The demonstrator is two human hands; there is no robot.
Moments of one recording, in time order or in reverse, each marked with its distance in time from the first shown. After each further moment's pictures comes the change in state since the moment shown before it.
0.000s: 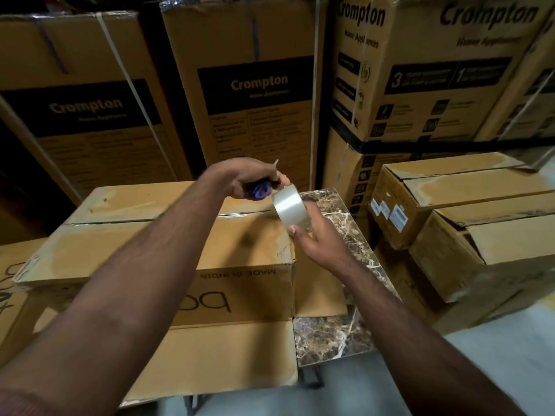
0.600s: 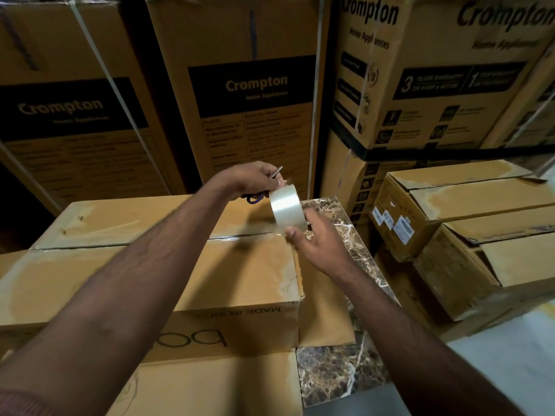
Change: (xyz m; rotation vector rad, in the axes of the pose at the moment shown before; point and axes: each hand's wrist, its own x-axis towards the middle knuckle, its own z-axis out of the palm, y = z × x) left_hand 0.069 0.005 -0.023 0.398 0.066 0.260; right_hand 0.055 0.020 0.004 -0.025 0.053 0.061
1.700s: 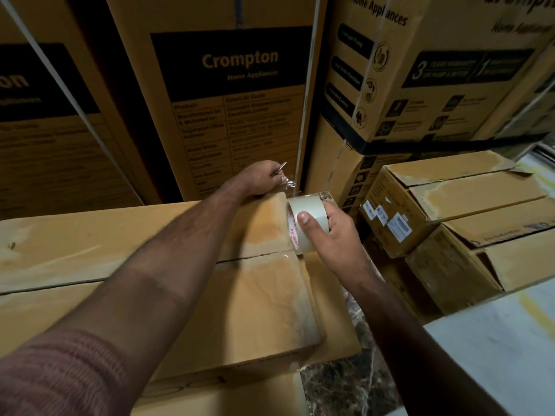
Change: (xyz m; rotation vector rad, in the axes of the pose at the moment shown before) left_hand 0.160 -0.075 -0.005 0.179 0.063 0.156; right_hand 0.066 -0.022 0.011 0.256 0.157 0.246
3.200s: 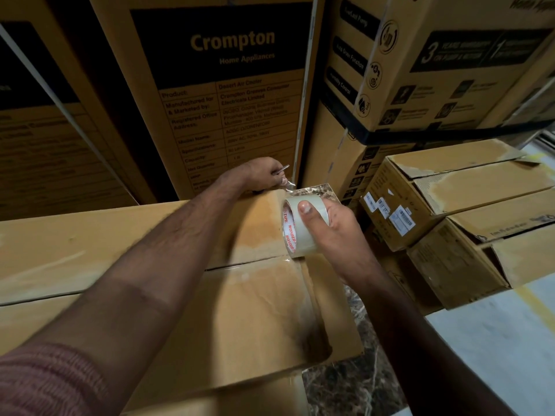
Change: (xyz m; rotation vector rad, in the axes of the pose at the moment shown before) left_hand 0.021 -0.004 0.001 0.025 -0.200 -0.025; right_hand 0.013 -0.018 0.002 0.155 -0.072 0.212
